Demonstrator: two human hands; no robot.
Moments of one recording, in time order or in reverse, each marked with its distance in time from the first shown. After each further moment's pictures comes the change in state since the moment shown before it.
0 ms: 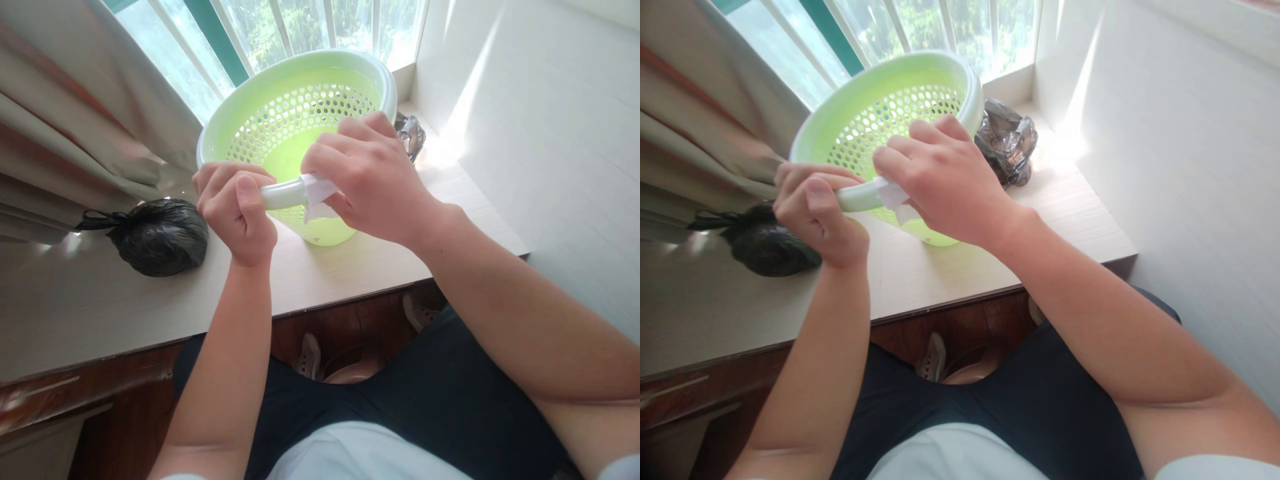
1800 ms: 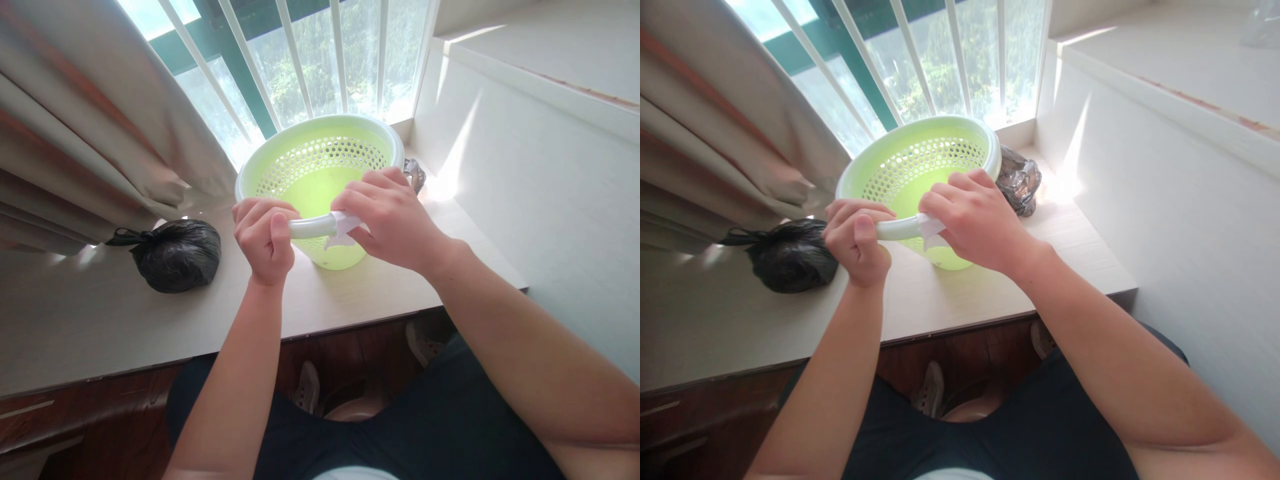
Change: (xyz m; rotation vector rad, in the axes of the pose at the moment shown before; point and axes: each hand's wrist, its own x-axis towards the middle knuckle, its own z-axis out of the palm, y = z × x) left_hand 0.004 -0.004 -0.004 0.083 -0.046 -0.043; right_hand -0.005 0.012 0.005 0.086 0.122 -0.080
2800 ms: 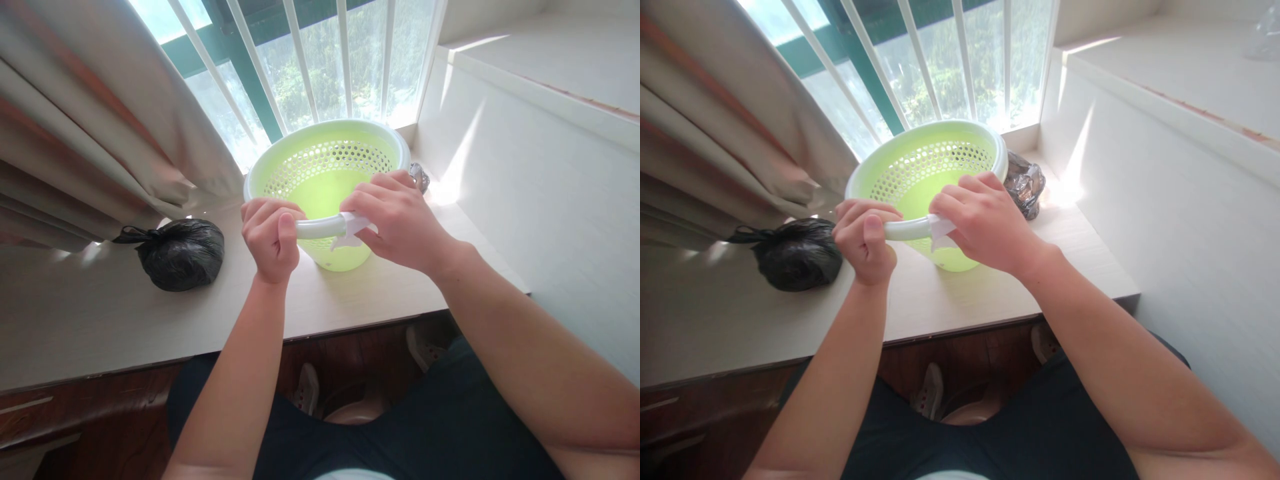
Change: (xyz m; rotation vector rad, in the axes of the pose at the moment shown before) left_hand 0.001 -0.003 0.000 -0.016 0.014 0.034; right_hand -0.001 0.002 0.000 0.056 0.027 0.010
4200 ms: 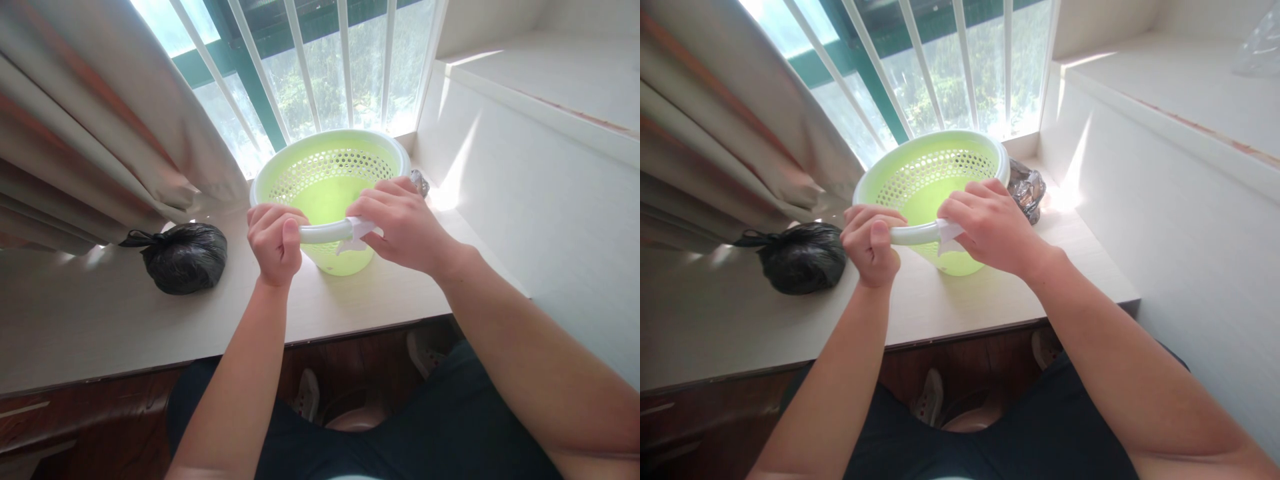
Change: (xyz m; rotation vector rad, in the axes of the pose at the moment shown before) left_hand 0.001 -0.001 -0.003 -0.048 -0.021 0.018; right_hand -0.001 0.007 -0.002 0.006 0.026 -0.055
